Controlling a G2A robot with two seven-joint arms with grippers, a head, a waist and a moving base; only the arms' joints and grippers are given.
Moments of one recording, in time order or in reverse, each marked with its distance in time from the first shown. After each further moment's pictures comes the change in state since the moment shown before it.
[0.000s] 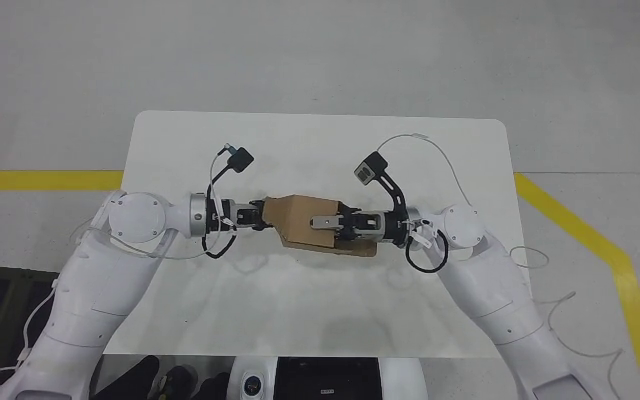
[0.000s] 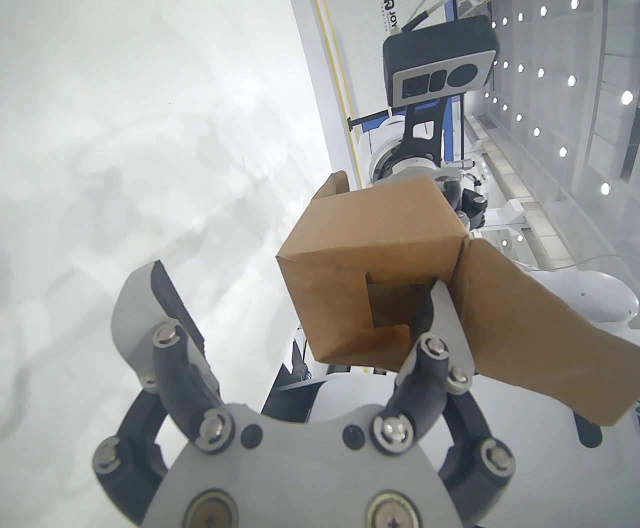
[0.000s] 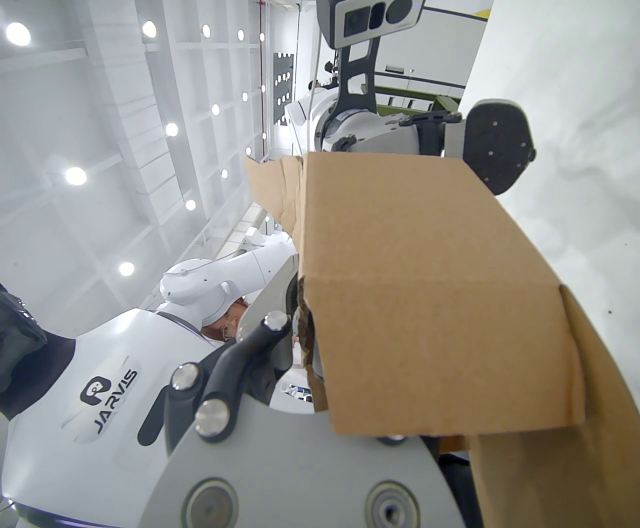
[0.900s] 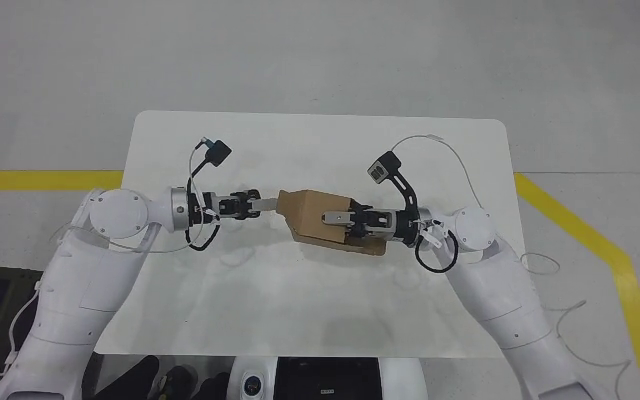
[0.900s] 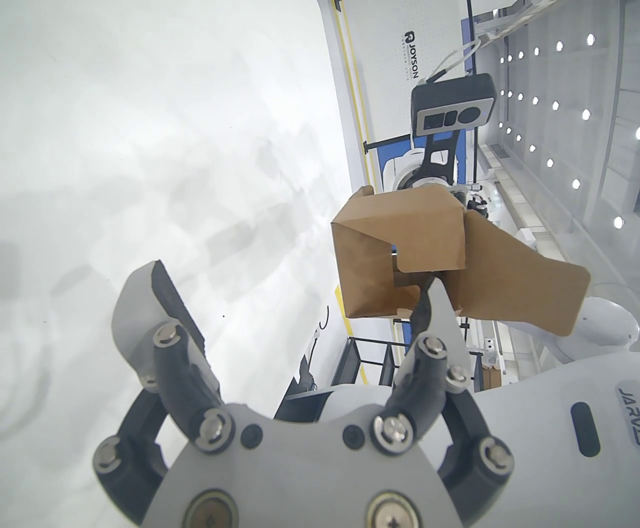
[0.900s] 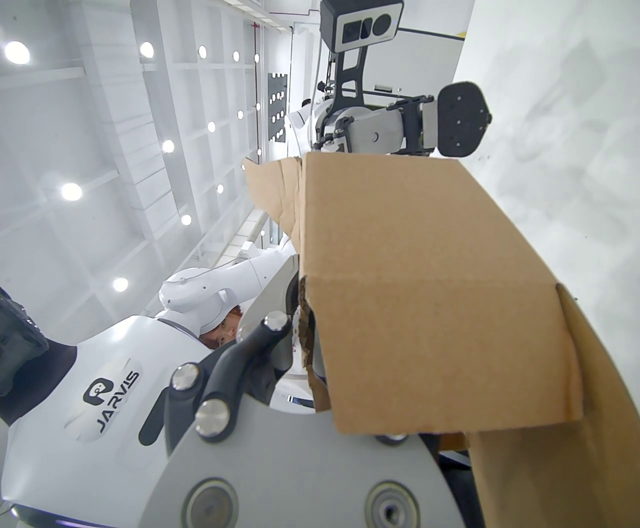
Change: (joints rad) left arm 0.016 0.018 -0.074 0.047 0.013 0.001 -0.002; right arm -0.042 0.017 0.066 -0.017 -0.022 0.015 -0.009
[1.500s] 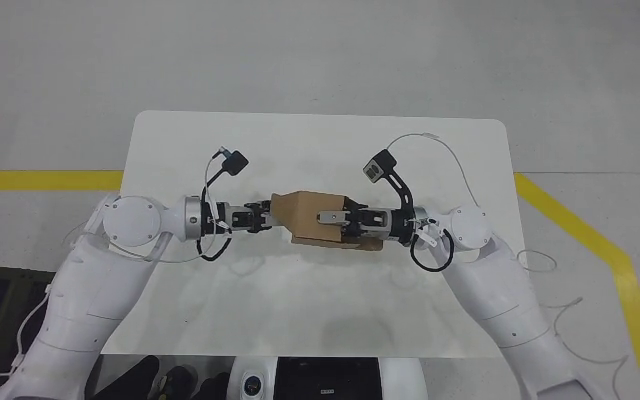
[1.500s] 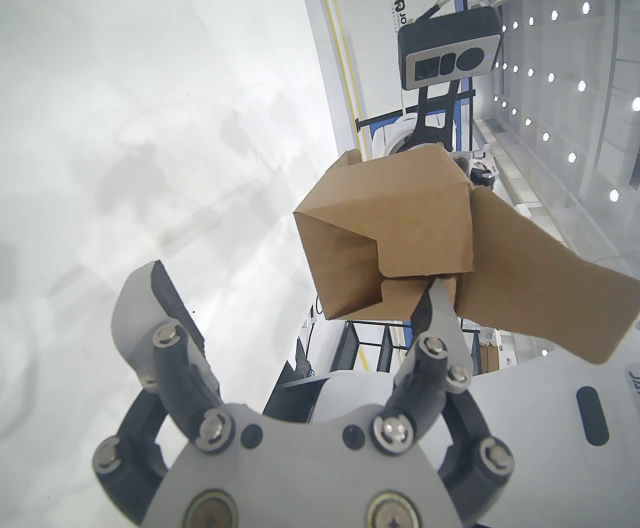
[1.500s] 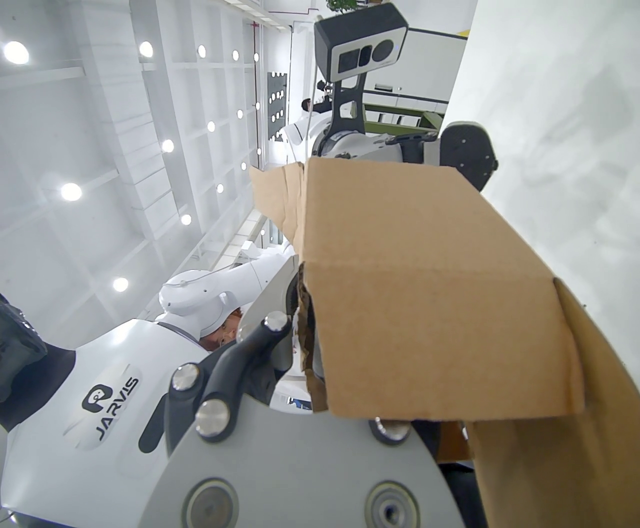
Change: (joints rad) left arm 0.010 -0.004 0.053 -0.060 -0.003 -0.001 0.001; right arm 0.016 -0.007 -0.027 -0.004 0.001 0.009 -0.019
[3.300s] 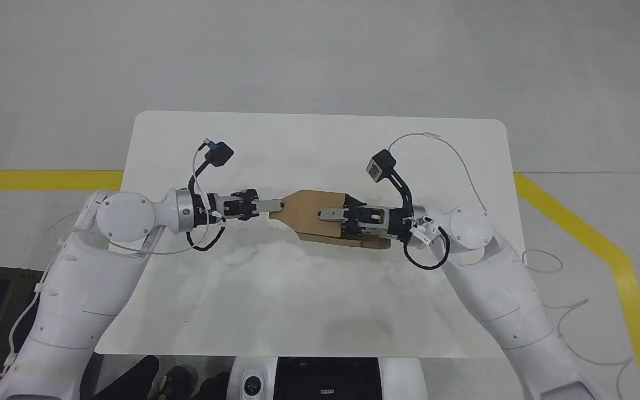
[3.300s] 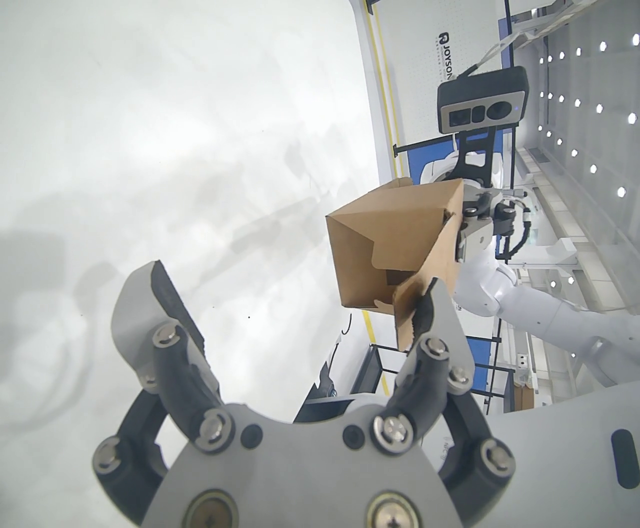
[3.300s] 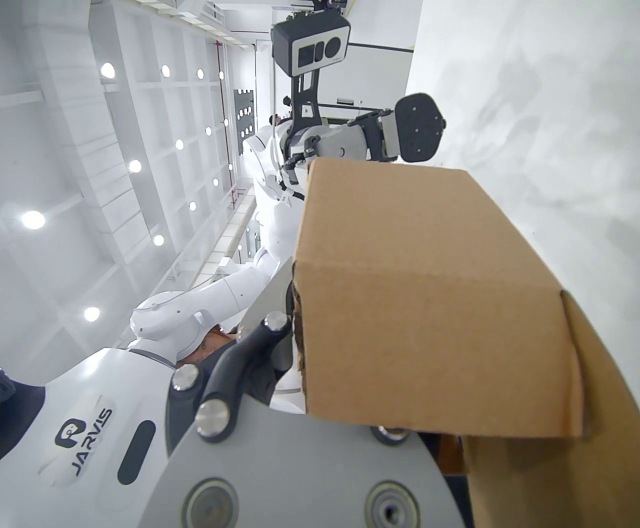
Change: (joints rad) left arm -0.003 0.015 -0.035 0.029 0.105 0.036 0.059; right arm -0.007 0.014 0.008 -0.019 -0.090 0.067 -0.070
